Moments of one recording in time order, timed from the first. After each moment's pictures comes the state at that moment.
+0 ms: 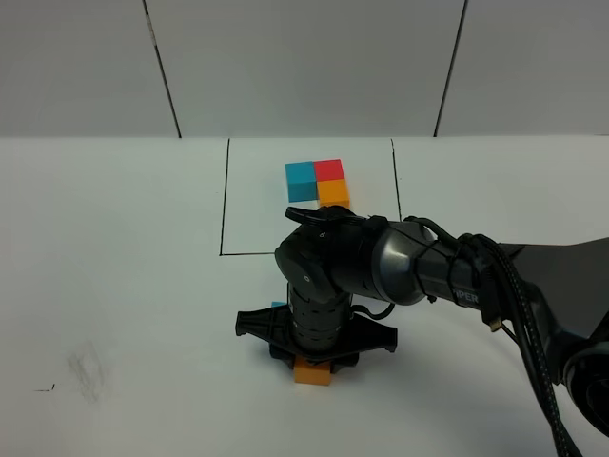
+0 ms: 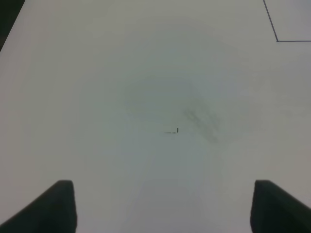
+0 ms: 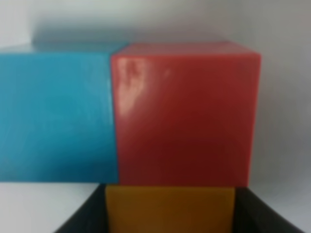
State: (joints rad) left arm 0.05 -0.01 -0.51 0.04 1.07 0.01; right arm 0.81 2.17 -1.50 -0.06 0.85 0.99
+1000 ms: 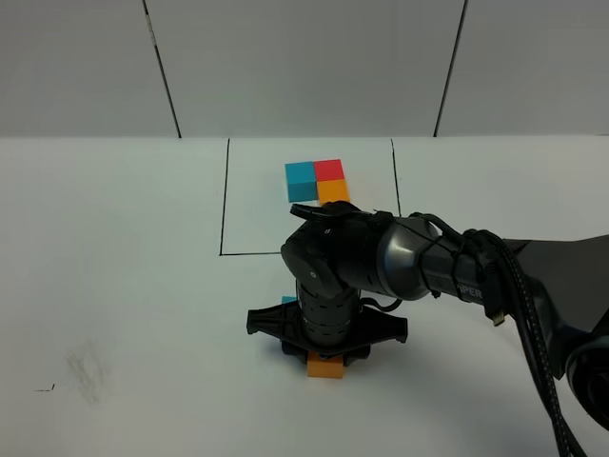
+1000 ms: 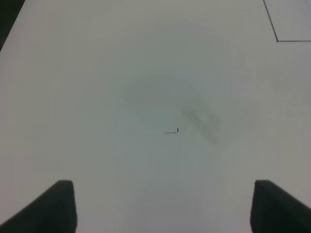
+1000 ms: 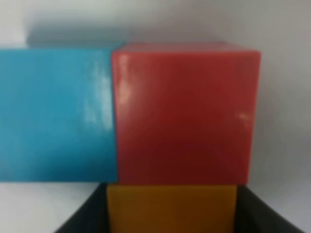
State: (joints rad) left arm 0.05 -0.01 -0.51 0.04 1.07 0.01; right arm 0.80 2.18 -1.50 -0.10 0.88 0.96
